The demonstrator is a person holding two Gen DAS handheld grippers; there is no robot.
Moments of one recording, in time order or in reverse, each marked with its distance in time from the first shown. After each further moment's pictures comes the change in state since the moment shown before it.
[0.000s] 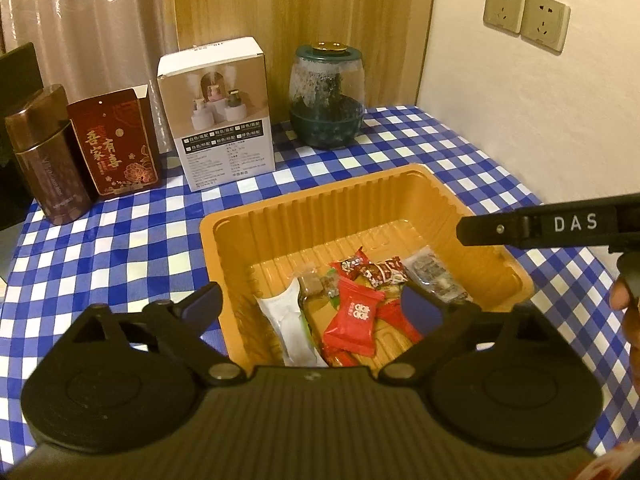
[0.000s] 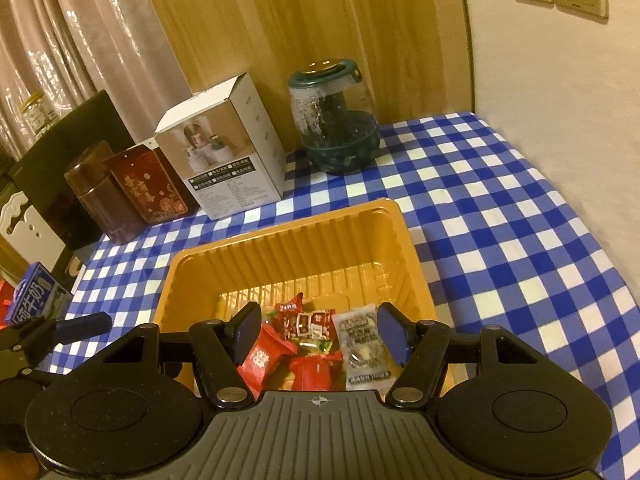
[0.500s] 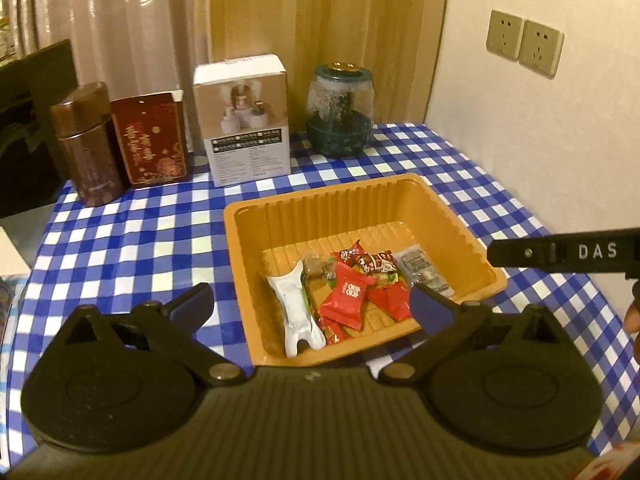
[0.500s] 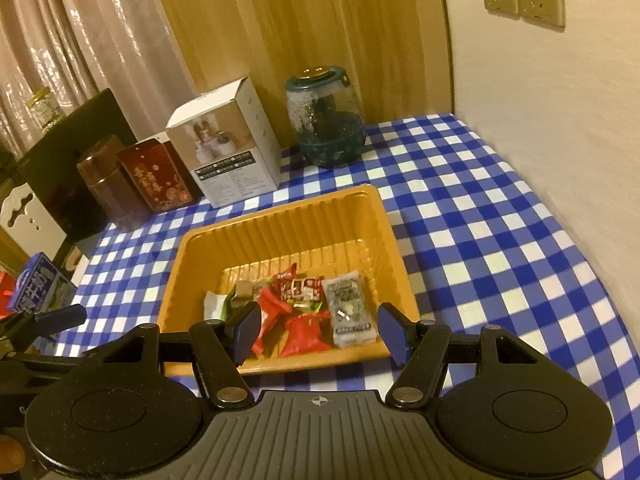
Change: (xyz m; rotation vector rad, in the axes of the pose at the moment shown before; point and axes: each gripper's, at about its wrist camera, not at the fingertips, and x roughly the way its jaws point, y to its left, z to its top) left arm -0.062 -0.011 -0.023 -0.072 -0.045 0.051; right arm -0.059 0.004 -0.029 -0.009 -0.010 -0.025
